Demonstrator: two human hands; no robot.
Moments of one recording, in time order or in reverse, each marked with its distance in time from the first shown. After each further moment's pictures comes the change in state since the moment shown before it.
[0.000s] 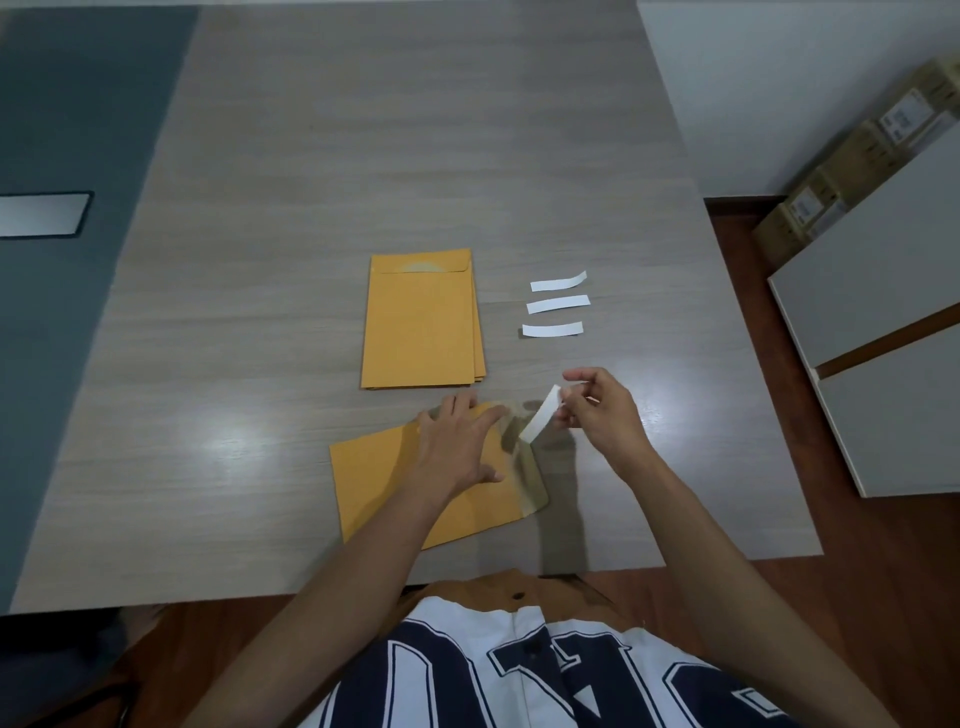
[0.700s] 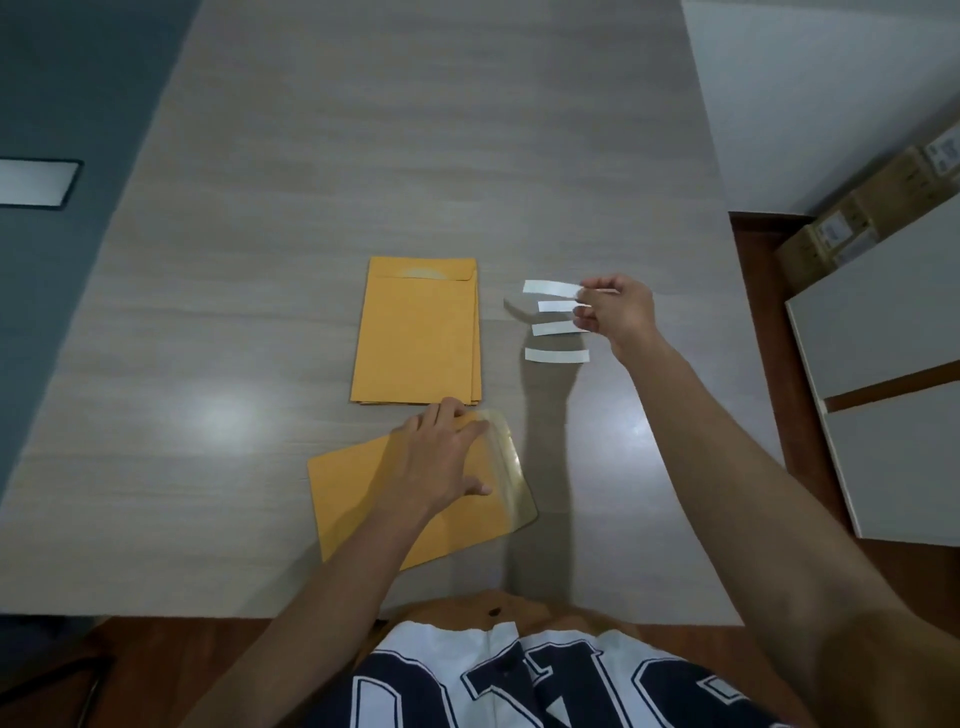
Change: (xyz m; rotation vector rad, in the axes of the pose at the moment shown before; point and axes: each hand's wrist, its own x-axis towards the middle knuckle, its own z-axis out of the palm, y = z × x) left_hand 0.021 -0.014 0.000 -0.125 0.106 -0.037; right_hand 0.165 -0.082 -0.001 0.064 0.135 0.134
